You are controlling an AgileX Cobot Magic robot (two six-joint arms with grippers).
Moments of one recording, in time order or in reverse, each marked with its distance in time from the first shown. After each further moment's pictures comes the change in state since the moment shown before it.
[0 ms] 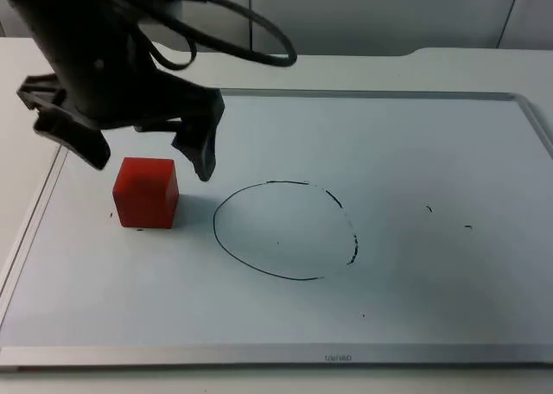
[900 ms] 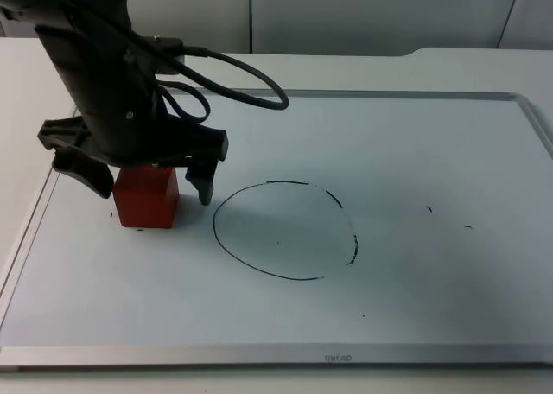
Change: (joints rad) right arm 0.000 0.000 0.000 0.000 -0.002 -0.049; left arm 0.000 0.158 -0.034 0.099 -0.119 -0.169
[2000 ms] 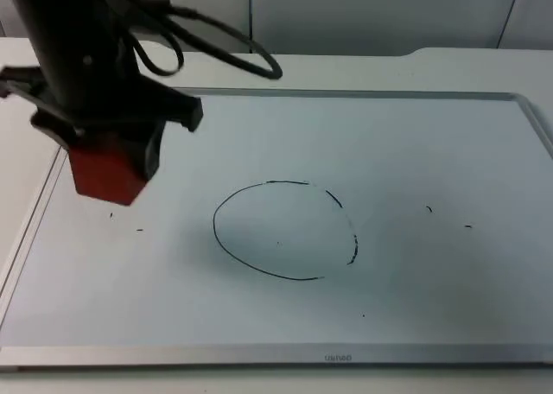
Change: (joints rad) right arm 0.000 0.000 0.000 0.023 -0.012 -0.026; left arm 0.000 -0.178 -0.026 0.056 0.290 0.094
